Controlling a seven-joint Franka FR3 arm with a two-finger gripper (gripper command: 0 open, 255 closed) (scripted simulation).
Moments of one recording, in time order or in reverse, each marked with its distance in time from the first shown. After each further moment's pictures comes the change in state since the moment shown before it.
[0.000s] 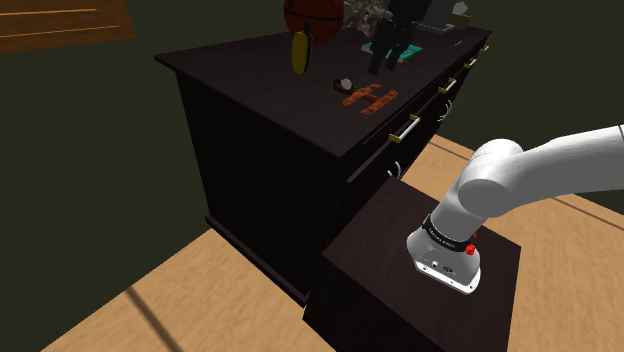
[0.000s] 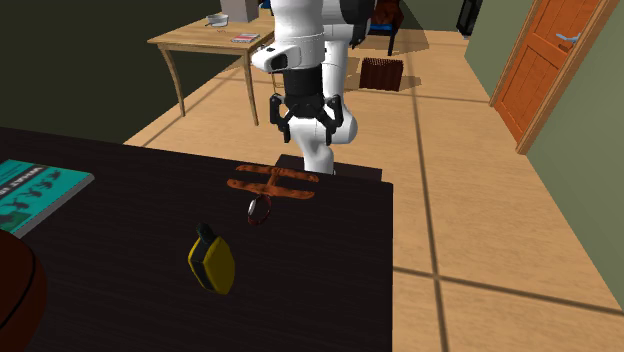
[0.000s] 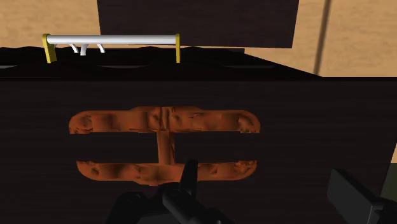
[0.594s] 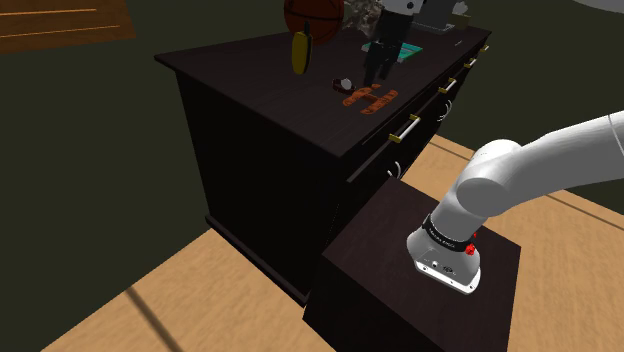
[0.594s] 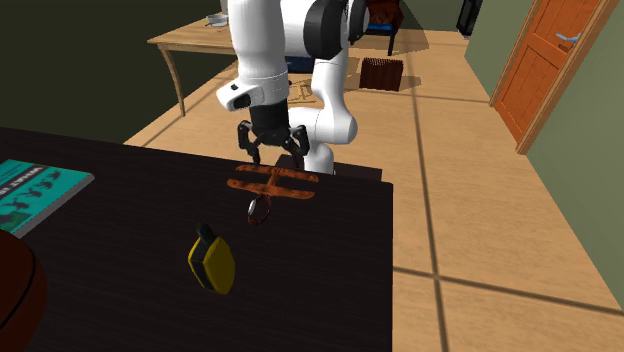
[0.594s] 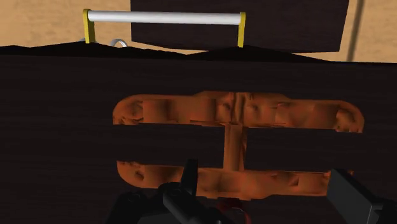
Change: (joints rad) arm -0.037 0.129 -0.079 -0.041 -0.098 0.094 -0.129
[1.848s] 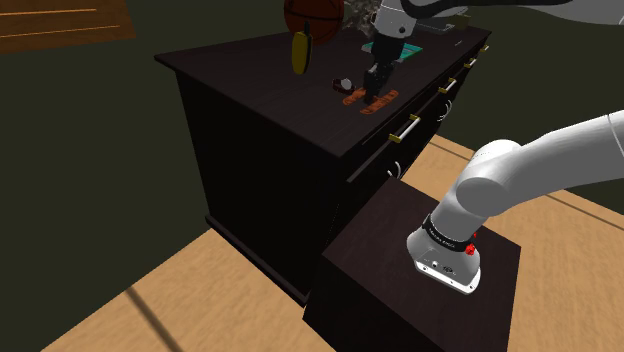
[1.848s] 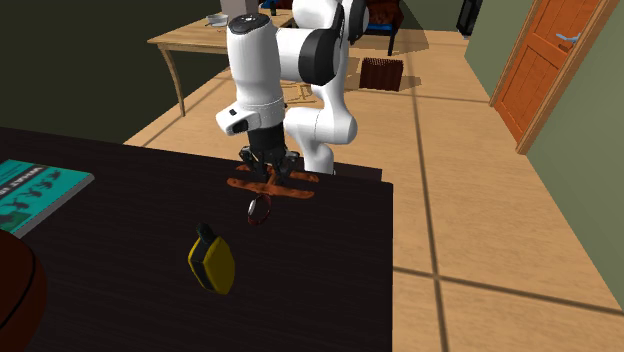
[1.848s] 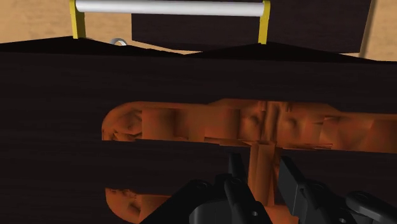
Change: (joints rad) arm -0.008 0.006 -0.015 -0.114 -0.018 0.112 -0.024
